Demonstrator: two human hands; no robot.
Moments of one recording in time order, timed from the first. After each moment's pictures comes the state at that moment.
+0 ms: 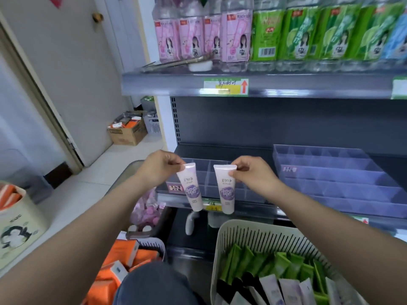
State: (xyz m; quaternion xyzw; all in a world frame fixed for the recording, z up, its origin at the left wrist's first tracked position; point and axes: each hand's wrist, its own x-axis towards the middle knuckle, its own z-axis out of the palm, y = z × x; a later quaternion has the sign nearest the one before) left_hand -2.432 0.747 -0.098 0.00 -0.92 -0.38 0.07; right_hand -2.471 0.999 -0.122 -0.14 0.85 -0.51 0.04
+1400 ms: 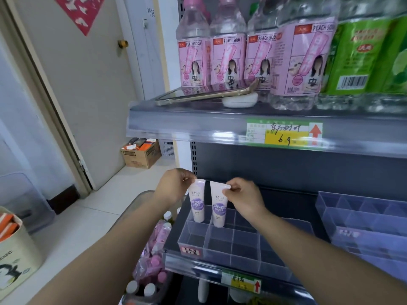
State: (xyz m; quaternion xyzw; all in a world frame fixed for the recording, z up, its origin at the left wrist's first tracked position) left_hand -2.587 0.685 -0.128 0.03 -0.95 -0.28 0.17; right_hand -2.615 0.880 -0.151 -0.11 0.84 -0.53 -0.02
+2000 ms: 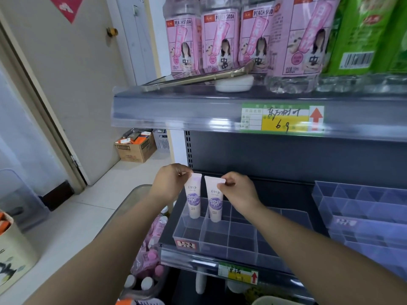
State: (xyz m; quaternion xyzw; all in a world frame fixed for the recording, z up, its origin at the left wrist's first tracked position) left_hand -2.594 0.687 -0.148 0.05 -0.93 -0.30 0.19; right_hand -2.621 0.876 -0.166 -0.10 0.85 -0.51 -0.02
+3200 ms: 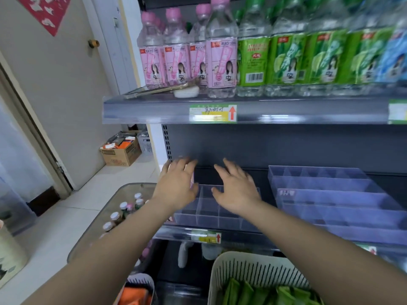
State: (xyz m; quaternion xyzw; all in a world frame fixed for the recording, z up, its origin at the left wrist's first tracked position) left_hand -2.499 0.792 -0.116 -0.06 -0.98 0.00 0.20; right_hand -2.524 0.970 -0.131 -0.20 0.96 -0.17 -0.09
